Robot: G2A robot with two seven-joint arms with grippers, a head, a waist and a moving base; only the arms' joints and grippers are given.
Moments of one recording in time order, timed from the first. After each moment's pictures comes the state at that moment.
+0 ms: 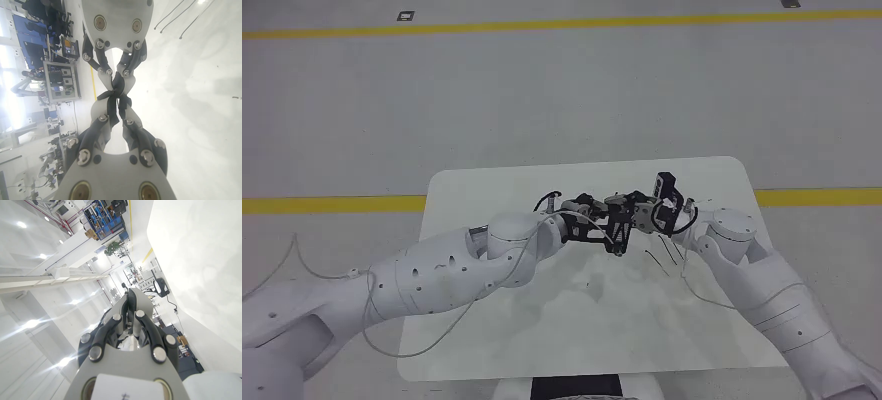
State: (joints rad) left arm 0.52 -0.96 -0.17 -1.83 1.57 -0.25 -0.50; right arm -1.18 -0.99 1.03 -1.51 0.85 0.34 0.62
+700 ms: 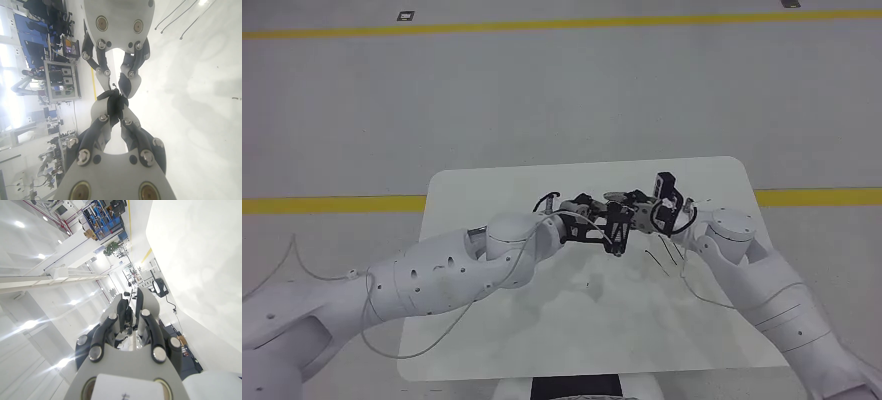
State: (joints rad) left arm 0.53 -0.95 -0.17 -1.83 1.57 -0.24 -0.49; right arm -1.18 -0.99 1.04 -1.52 0.83 0.34 0.60
